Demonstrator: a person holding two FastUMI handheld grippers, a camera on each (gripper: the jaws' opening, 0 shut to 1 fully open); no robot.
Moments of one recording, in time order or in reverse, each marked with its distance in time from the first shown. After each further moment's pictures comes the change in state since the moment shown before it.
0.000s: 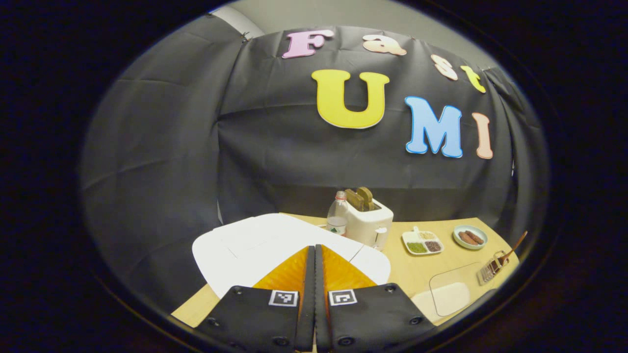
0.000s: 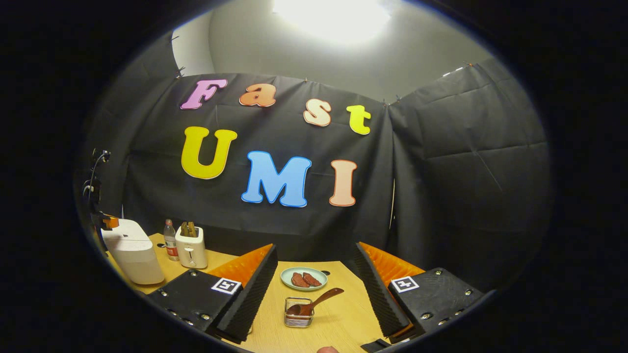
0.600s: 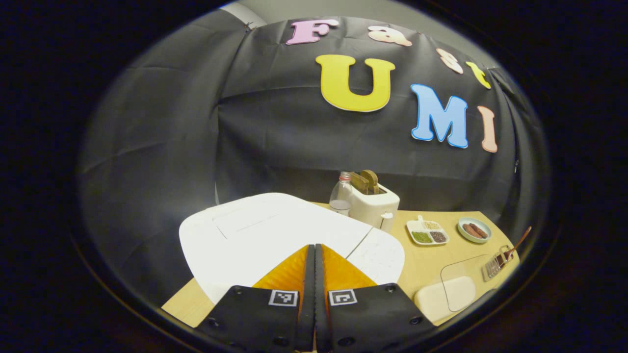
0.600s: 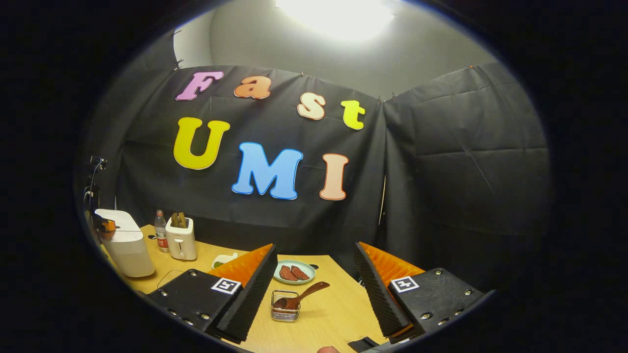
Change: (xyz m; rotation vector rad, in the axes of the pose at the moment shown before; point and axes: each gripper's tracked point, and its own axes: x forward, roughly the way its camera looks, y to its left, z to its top) left arm 0.016 0.004 -0.036 -0.029 0.058 0.008; right arm -0.003 -0.019 -0.008 -0.005 0.040 -0.035
